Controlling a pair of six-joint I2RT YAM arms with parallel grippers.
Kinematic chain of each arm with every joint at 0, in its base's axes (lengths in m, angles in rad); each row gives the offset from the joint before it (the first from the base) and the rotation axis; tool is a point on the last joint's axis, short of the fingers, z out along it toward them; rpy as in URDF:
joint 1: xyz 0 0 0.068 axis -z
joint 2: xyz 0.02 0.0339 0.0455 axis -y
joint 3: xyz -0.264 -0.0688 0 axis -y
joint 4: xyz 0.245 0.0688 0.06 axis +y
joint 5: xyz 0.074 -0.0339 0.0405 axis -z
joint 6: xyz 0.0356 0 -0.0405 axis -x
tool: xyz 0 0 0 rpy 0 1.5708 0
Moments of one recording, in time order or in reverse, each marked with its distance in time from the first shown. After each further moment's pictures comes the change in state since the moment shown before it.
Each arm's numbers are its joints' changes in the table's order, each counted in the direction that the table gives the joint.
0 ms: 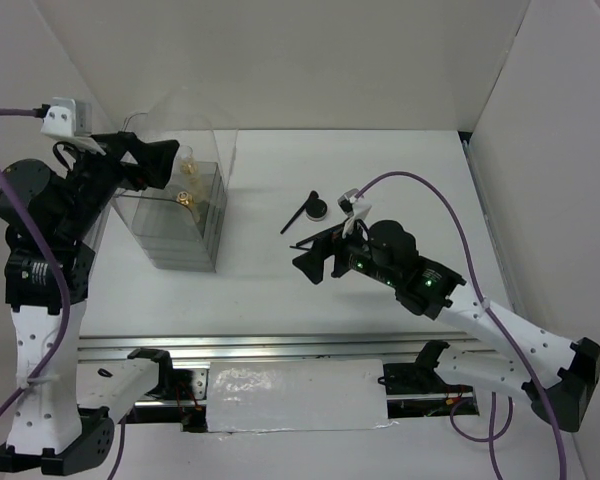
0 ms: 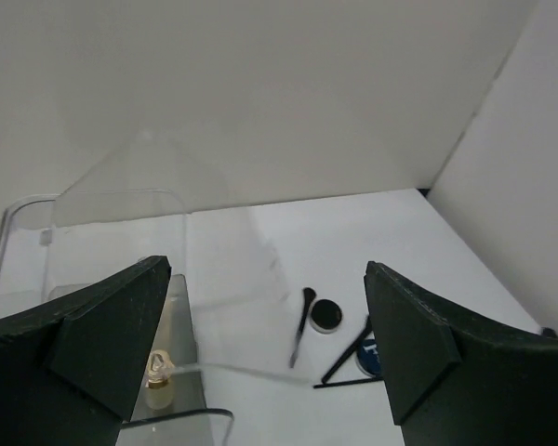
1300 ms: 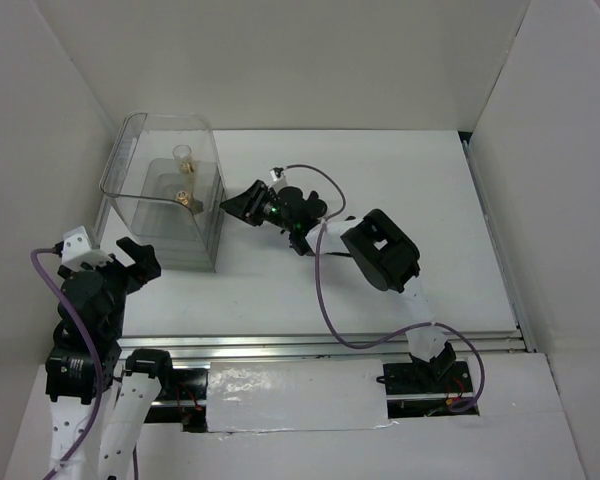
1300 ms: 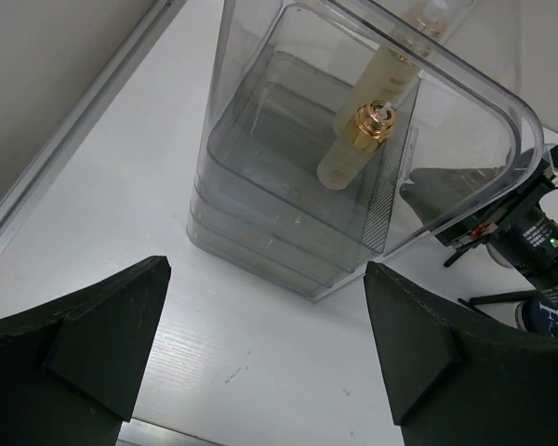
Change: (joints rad) left arm 0.004 0.608 -0.707 0.262 -0.526 0.157; right arm 0.127 -1.343 0.536 -1.056 -0.247 -0.809
